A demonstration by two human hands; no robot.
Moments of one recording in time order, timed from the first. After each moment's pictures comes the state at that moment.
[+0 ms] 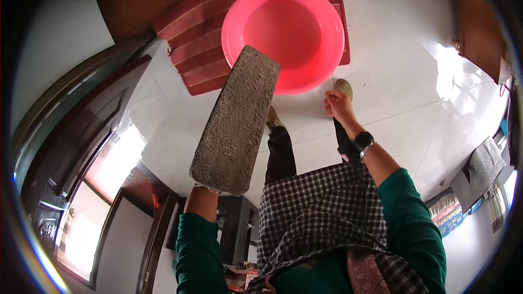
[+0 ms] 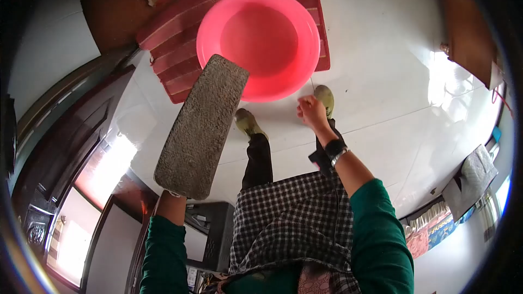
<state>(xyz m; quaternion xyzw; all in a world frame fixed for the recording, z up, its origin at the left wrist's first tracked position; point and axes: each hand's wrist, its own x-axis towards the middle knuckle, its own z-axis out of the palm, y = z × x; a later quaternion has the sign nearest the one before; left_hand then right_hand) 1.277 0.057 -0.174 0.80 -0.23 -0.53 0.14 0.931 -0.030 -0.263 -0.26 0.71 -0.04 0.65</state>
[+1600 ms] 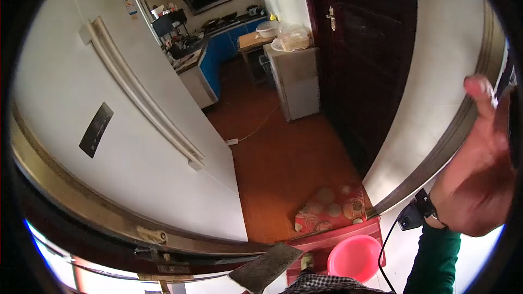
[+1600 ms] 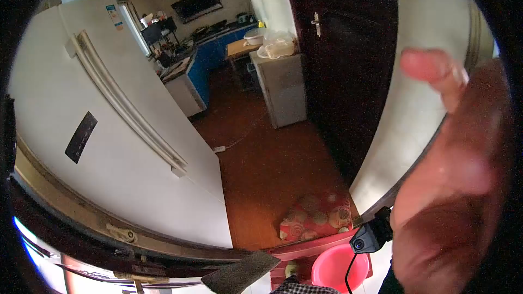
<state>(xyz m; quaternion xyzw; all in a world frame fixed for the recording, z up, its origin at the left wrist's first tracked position) 1.565 -0.206 0.178 0.71 -0.20 -0.57 0.37 1.240 -0.349 0.647 -0.74 0.11 -0.66 -0.09</state>
